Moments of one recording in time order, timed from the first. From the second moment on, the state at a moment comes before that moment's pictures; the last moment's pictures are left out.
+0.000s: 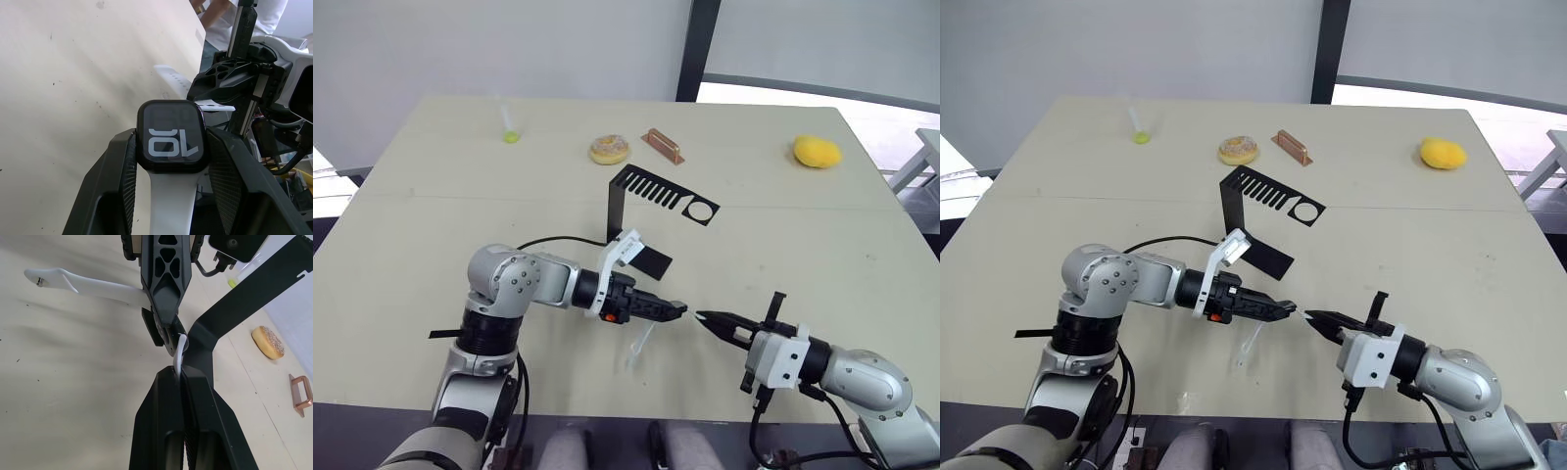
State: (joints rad) left arm -0.72 0.28 -0.05 -0.14 -0.80 1.61 -0.60; right arm 0.16 -0.70 -0.01 -0.47 0.01 -0.28 0.76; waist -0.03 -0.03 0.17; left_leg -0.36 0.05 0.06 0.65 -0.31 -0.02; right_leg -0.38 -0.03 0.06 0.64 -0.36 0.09
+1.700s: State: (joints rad) left arm -0.72 0.28 -0.05 -0.14 -0.79 1.61 -0.58; right arm 0.09 -0.70 0.03 -0.46 -0.03 -0.23 0.76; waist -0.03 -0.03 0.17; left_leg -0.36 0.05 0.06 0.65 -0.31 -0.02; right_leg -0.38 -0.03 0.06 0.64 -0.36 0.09
